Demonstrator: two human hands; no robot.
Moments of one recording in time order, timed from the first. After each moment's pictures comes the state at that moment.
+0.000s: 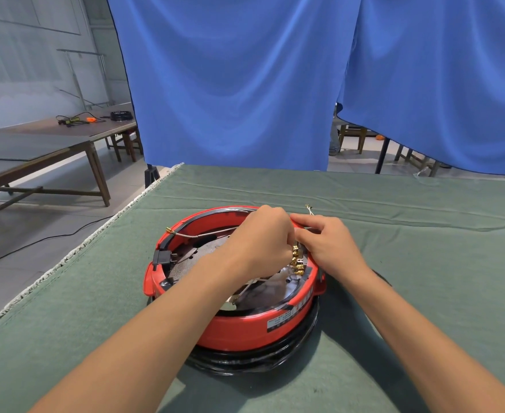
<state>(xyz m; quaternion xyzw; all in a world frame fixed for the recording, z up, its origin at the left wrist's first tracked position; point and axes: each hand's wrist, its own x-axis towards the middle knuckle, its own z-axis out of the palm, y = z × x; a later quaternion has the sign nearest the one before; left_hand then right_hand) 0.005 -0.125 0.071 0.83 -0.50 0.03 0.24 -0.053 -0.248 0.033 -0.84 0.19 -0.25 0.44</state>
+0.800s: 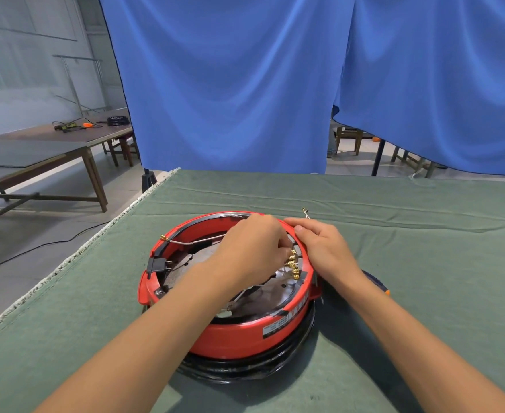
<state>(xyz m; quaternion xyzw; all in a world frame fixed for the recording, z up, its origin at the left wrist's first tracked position) 0.006 -0.121 0.069 0.85 -0.48 0.04 0.21 -0.049 -0.251 0.027 -0.81 0.18 -0.27 0.49</state>
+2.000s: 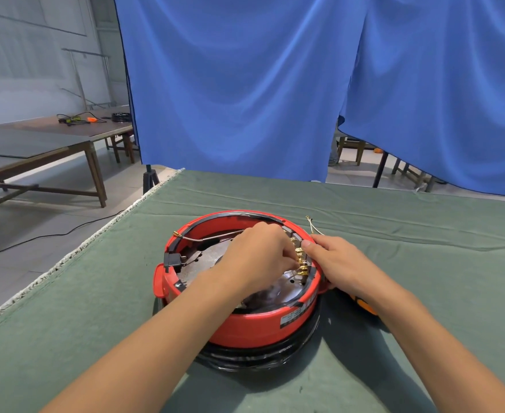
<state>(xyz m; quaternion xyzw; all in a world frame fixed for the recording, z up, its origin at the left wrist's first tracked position) 0.017 -0.125 0.058 0.85 -0.46 0.01 0.25 -0.059 -0.262 0.040 -0.90 0.23 -0.11 0.36</state>
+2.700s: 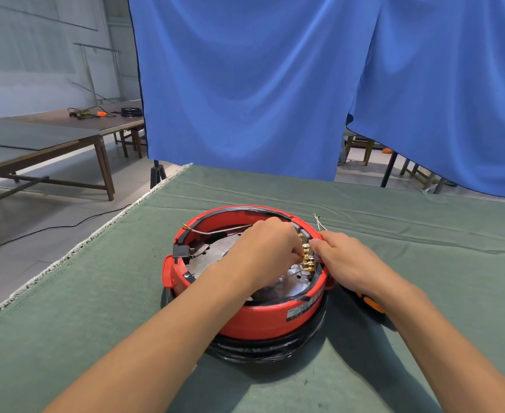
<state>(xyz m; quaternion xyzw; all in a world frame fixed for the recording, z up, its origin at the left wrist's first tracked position) 0.016 -0.123 0.060 0.85 -0.49 0.03 0.20 -0.061 -0.254 0.050 -0.94 0.23 -0.08 0.23</state>
